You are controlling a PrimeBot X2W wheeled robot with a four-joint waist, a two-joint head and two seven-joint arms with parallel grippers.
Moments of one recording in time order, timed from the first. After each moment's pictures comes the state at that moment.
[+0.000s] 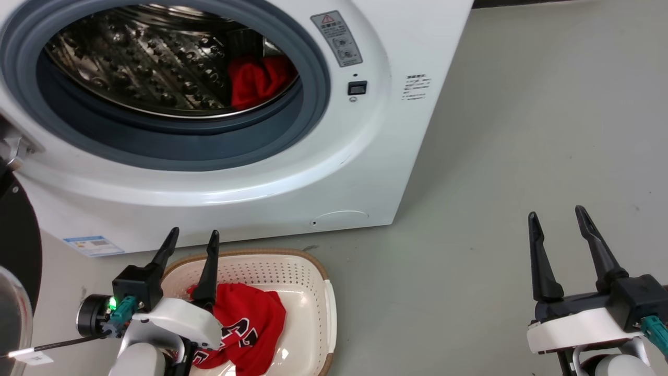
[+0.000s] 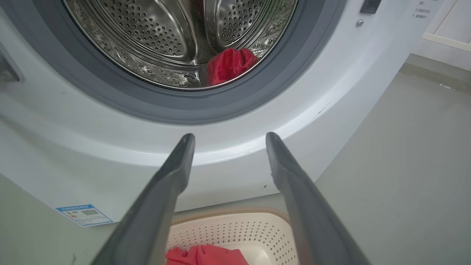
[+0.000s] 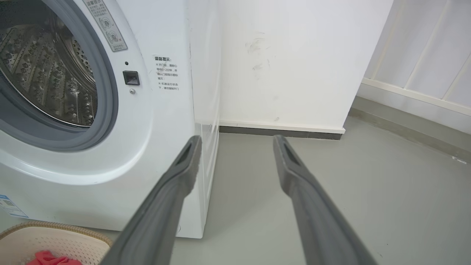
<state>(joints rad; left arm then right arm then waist) -0.19 0.17 -0.04 0.36 -0.18 -0.13 -0.26 -0.03 -0.05 -0.04 0.01 -0.01 0.13 -0.26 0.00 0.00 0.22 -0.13</state>
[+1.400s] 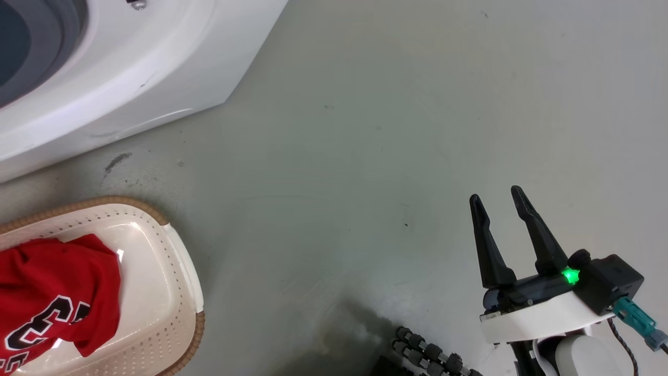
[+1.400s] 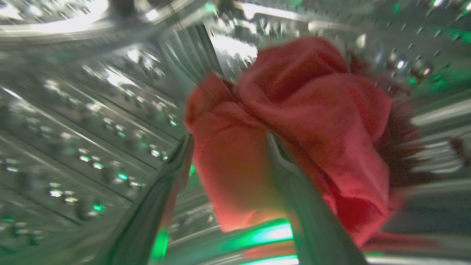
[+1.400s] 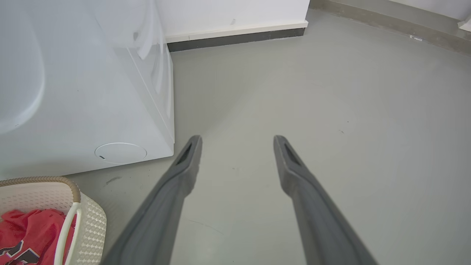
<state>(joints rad) -1.39 0.70 -0.32 0.72 -0.33 -0.13 0.75 -0.10 -0.05 0.16 0.00 0.25 0.13 -0.26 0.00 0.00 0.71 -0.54</state>
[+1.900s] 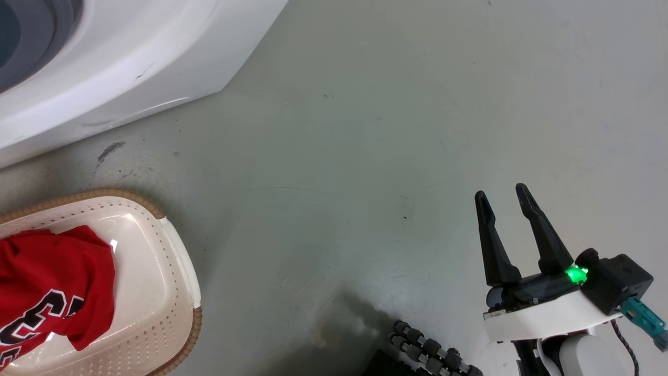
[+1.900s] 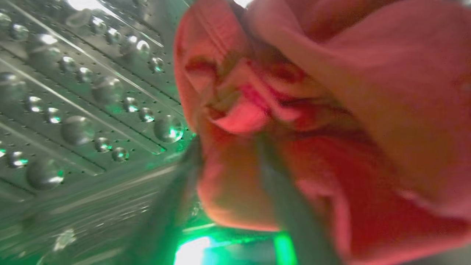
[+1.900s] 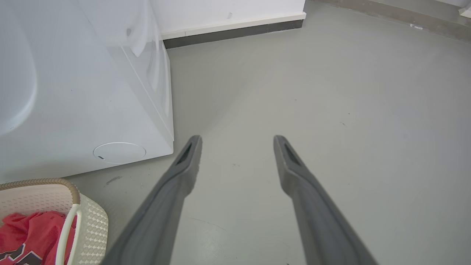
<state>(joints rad) -1.43 0.69 -0.34 0.84 -0.35 -0.11 0.84 -0.10 -0.05 0.15 -0.01 0.29 0.13 -0.26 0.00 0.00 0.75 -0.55</state>
